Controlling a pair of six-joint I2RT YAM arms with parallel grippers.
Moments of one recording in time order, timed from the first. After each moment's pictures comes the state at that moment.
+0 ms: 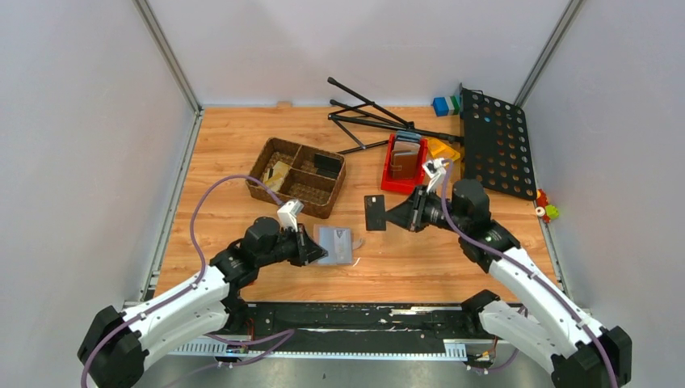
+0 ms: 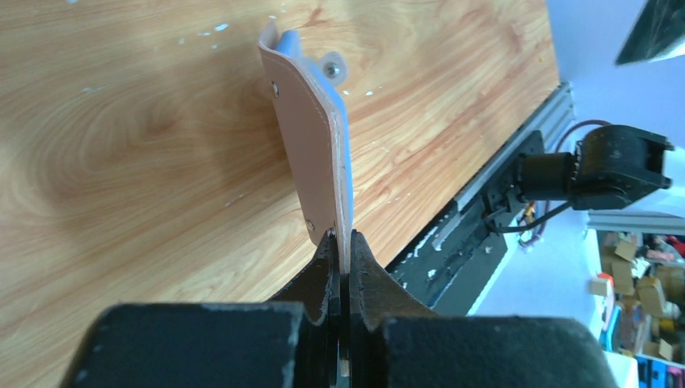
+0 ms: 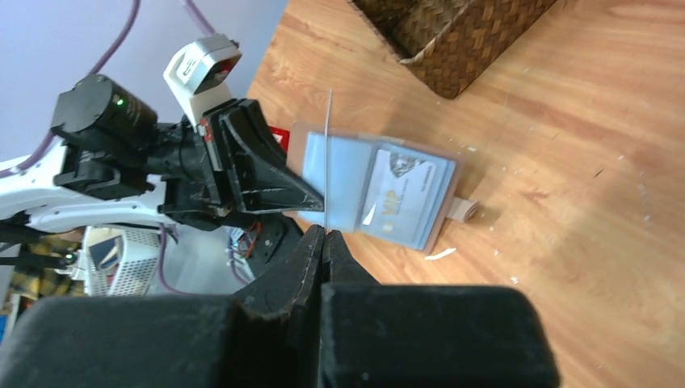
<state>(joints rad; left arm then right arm) -0.72 0.79 0.32 0.01 0.28 -0.73 0.48 0.81 0.61 -0.10 -0.56 0.68</state>
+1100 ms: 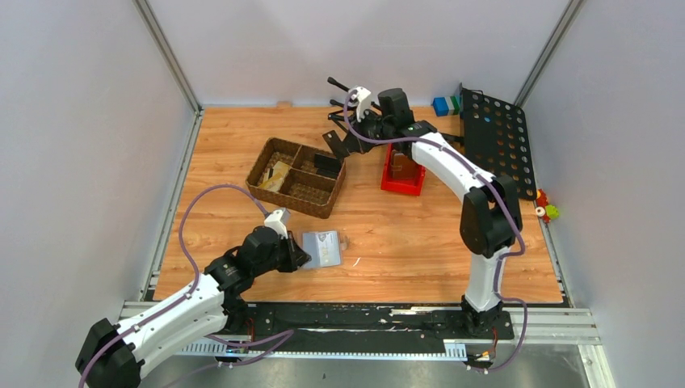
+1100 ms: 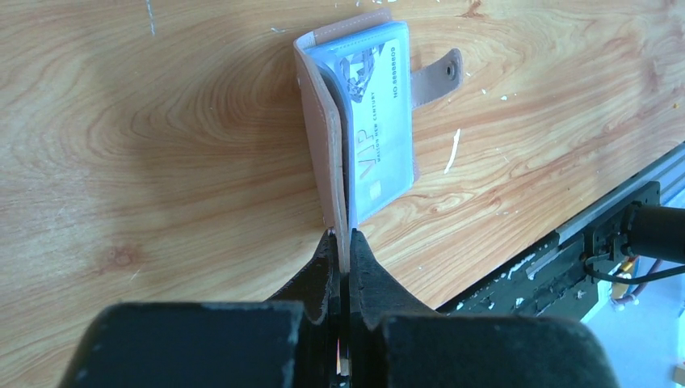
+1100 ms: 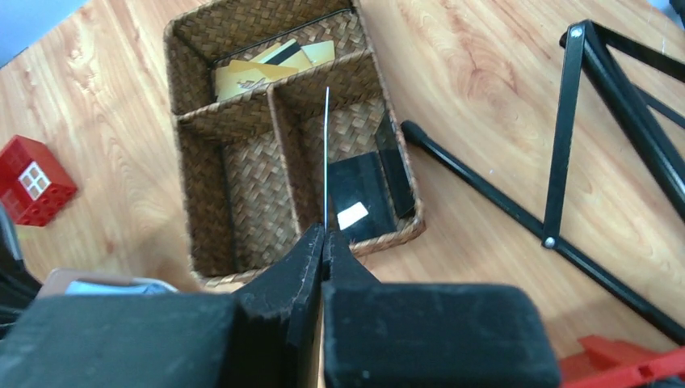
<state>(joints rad) -0.72 0.67 0.26 -0.22 0.04 -0.74 0.48 1.90 1.65 -0.27 -0.56 -0.06</state>
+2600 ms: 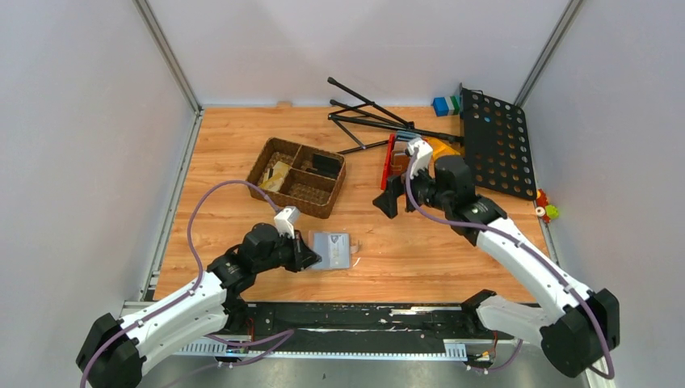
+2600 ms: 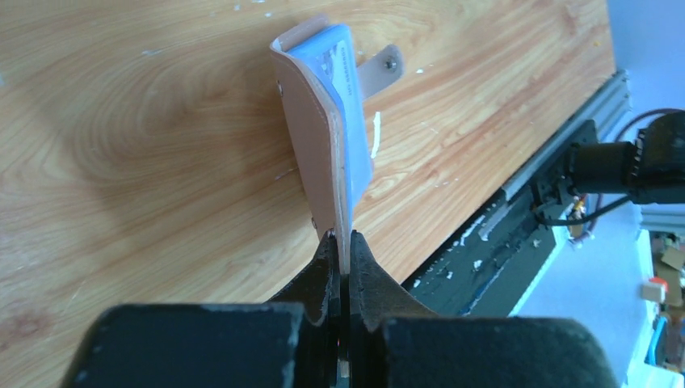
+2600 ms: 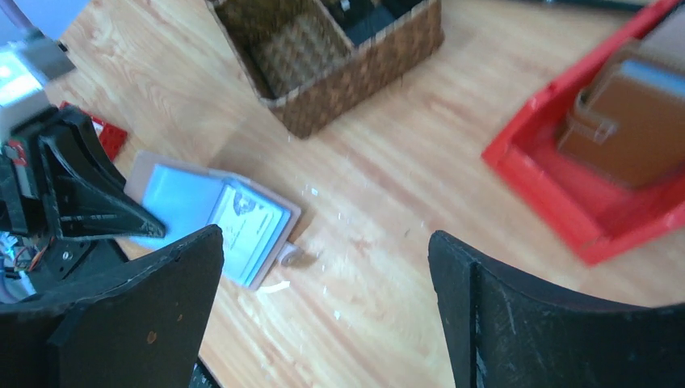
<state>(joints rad) -0.72 0.71 0.26 -0.09 0.21 -0.67 0.52 1.13 0.94 -0.23 -0.34 0.12</state>
